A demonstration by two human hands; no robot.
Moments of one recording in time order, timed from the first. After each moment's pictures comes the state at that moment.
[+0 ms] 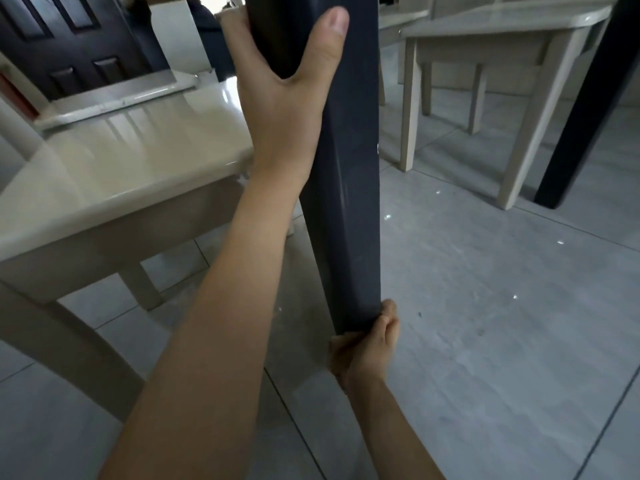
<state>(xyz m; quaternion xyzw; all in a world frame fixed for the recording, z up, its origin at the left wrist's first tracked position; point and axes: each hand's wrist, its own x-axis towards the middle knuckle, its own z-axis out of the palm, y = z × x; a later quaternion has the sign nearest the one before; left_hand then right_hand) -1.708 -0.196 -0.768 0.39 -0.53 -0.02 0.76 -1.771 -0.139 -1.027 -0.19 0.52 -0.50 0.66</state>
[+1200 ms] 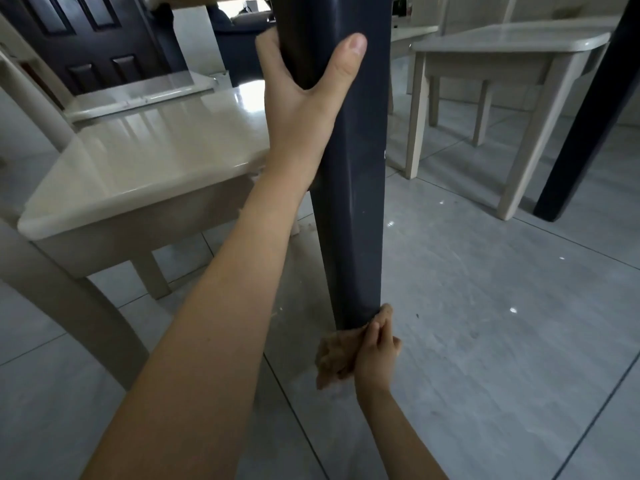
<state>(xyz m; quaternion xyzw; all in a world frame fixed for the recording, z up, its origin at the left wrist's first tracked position) -1.709 -0.180 -0.762 0.46 -0.52 -0.06 0.72 -1.792 -0.136 -1.068 -0.43 0.60 -0.42 0.53</state>
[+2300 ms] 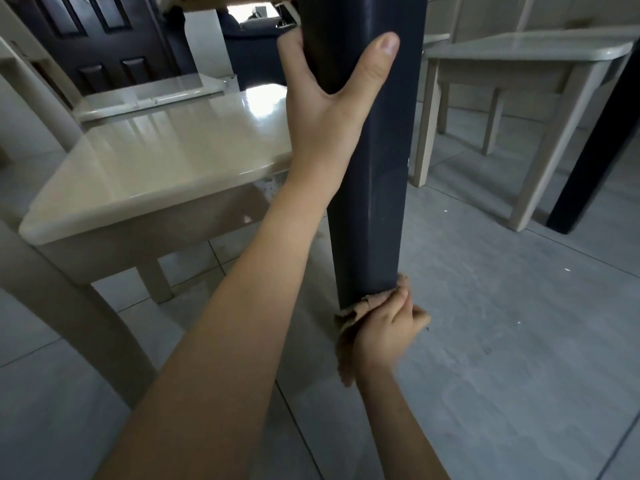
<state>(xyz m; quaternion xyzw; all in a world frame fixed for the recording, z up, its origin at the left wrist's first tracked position) -1.709 -0.186 -0.764 0.43 -0.52 -0.07 0.74 -1.769 -0.146 -0.975 -0.35 0.60 -0.58 0.43</state>
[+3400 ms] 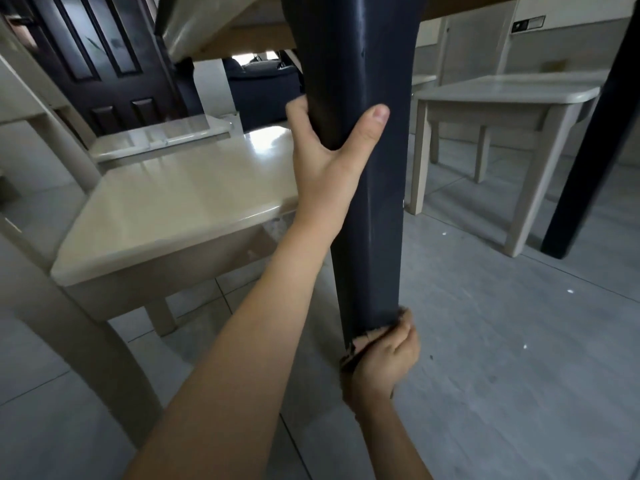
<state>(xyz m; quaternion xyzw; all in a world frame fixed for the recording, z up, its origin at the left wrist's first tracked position) -1.713 -0.179 -0.760 0.45 -0.51 -0.09 0.73 -1.752 -0.149 -0.990 -0.33 0.57 -0.63 0.41</state>
